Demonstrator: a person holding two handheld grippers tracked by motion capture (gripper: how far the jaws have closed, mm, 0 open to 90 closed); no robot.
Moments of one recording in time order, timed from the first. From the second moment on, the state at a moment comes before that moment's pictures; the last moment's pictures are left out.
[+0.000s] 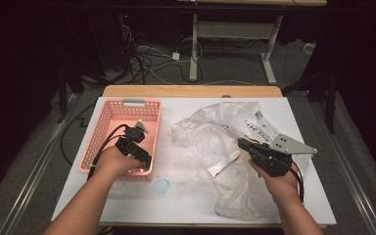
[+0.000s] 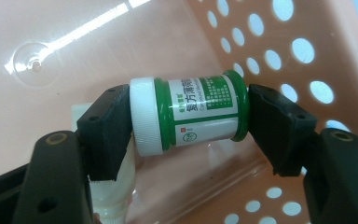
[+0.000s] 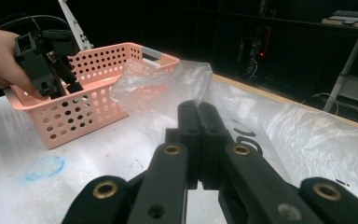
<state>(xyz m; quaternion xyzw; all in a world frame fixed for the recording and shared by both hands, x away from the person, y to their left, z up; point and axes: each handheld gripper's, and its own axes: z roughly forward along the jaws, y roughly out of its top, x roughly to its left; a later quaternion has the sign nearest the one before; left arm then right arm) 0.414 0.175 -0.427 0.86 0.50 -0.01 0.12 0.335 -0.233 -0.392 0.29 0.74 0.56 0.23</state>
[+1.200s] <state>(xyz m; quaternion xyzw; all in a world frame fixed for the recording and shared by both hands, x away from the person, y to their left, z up) 0.406 0.171 -0.424 0.87 0.48 0.02 0.12 0.335 -0.234 -0.391 0.29 0.74 0.56 0.23</state>
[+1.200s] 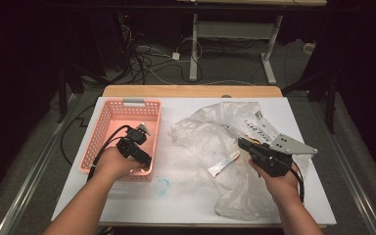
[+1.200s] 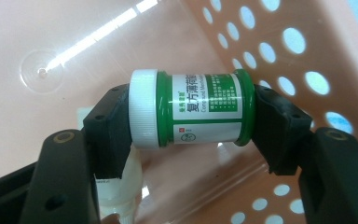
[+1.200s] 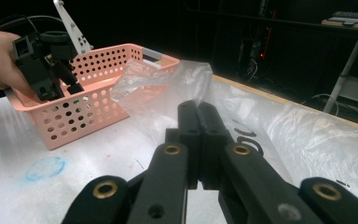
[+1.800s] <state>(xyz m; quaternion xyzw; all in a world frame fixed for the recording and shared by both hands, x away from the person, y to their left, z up) 0.376 0.188 -0.409 0.85 0.47 0.06 0.23 0.334 -0.234 -0.390 0.29 0.74 0.56 0.23</state>
